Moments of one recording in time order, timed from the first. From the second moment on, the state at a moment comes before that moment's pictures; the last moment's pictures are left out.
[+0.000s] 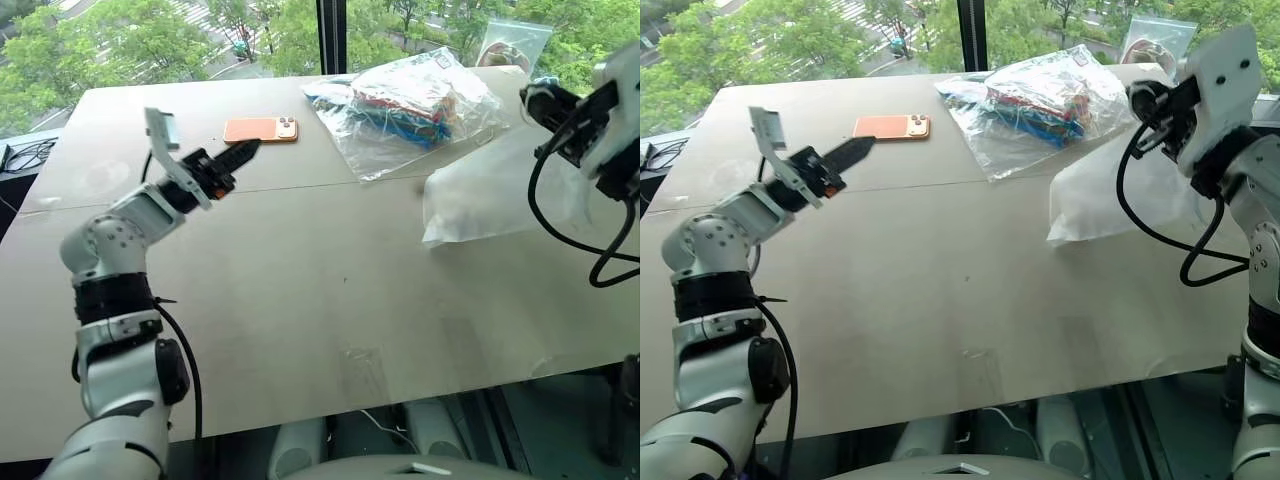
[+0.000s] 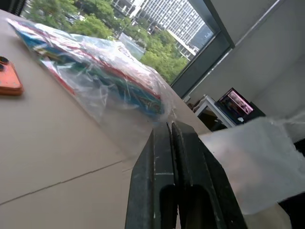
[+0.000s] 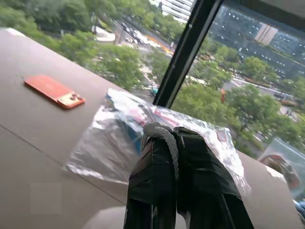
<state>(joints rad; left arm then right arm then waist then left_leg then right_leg) -0.66 0.53 0.33 0.17 -0.86 0.93 -0.71 -0.75 -0.71 -0.24 -0.47 0.46 0.85 0.50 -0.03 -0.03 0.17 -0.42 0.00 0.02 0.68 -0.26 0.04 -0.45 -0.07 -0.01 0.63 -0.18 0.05</state>
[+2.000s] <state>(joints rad) -0.70 -0.06 -0.11 0.03 -0.59 0.80 -0.47 -1.02 -0.73 -0.09 -0.38 0.55 0.97 0.51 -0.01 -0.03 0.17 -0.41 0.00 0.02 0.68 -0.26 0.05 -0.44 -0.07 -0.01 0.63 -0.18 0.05</state>
